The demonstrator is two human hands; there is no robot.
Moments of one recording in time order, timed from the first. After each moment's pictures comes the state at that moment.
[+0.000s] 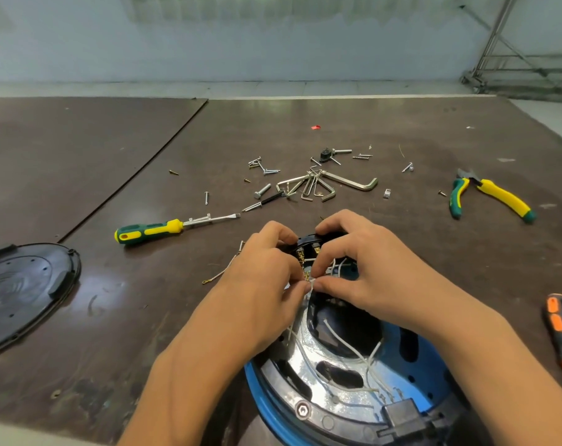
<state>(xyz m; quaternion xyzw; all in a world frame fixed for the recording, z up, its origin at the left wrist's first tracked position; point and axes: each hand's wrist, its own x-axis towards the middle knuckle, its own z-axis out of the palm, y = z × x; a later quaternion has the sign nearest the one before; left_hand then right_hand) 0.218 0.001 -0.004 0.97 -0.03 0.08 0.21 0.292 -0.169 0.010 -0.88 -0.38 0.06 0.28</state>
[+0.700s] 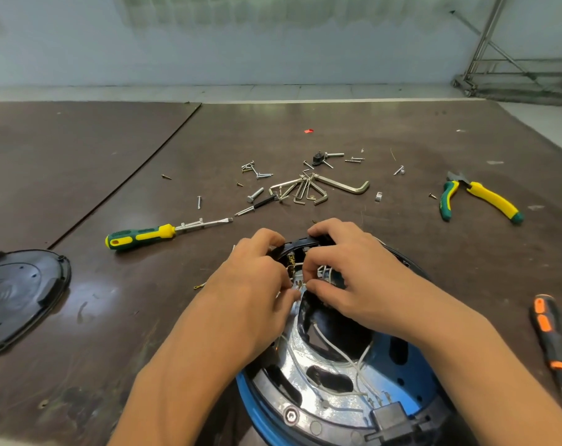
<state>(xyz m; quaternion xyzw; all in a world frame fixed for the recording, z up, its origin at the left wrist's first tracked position) 0.215 -0.001 -0.001 0.99 -0.01 0.06 0.16 0.295 -0.170 0.001 -0.89 -0.41 0.04 0.21</state>
